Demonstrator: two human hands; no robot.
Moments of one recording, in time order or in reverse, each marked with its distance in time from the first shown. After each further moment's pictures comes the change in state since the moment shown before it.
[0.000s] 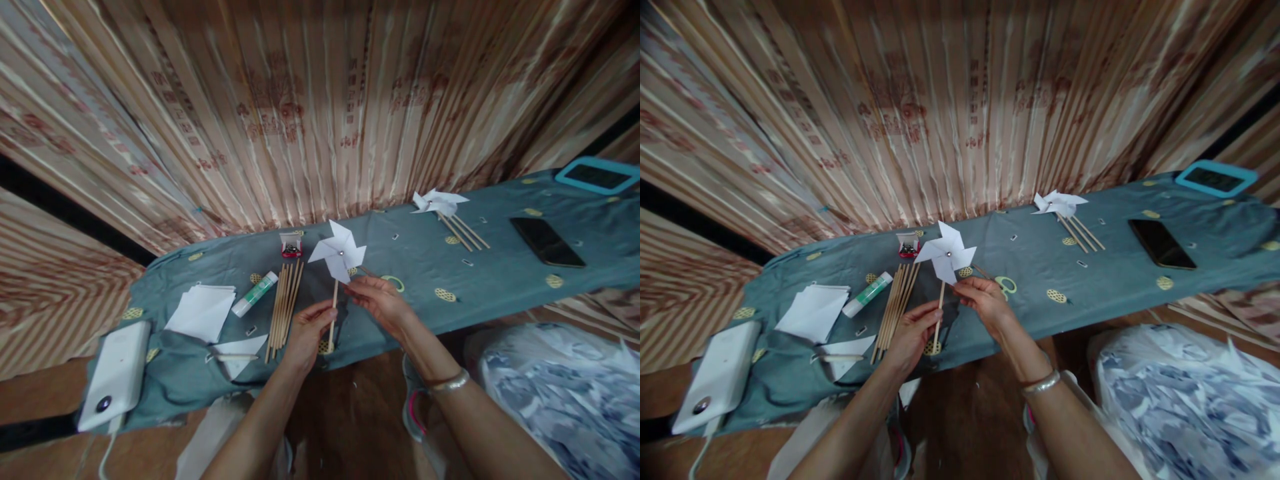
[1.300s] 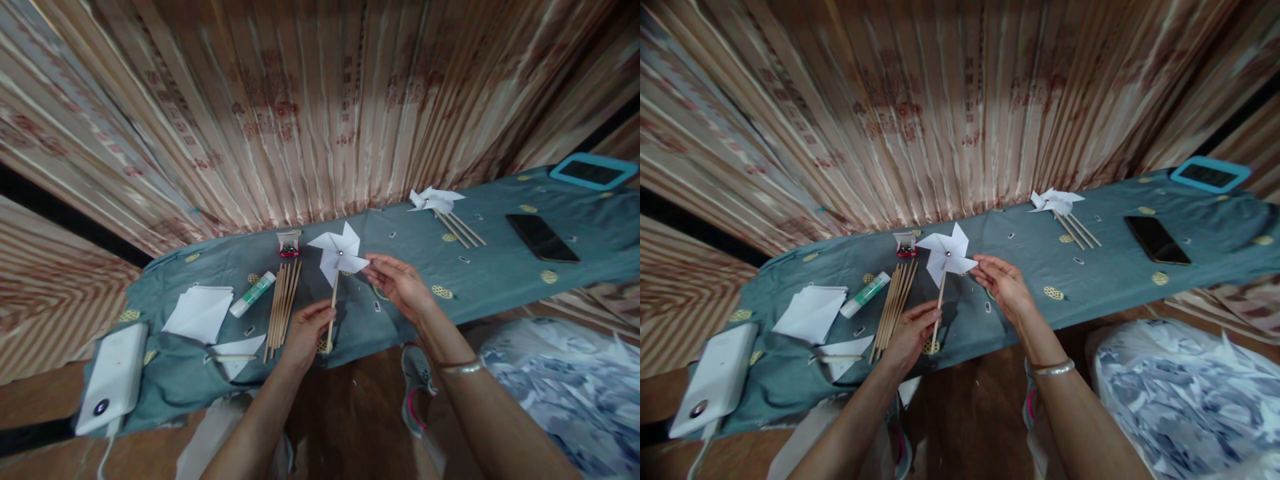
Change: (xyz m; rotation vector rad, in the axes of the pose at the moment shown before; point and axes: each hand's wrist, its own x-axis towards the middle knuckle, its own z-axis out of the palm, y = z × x) left_hand -0.001 0.002 0.002 0.029 0.002 -0.020; right_hand 0.006 -0.028 -0.023 0.092 0.120 -0.132
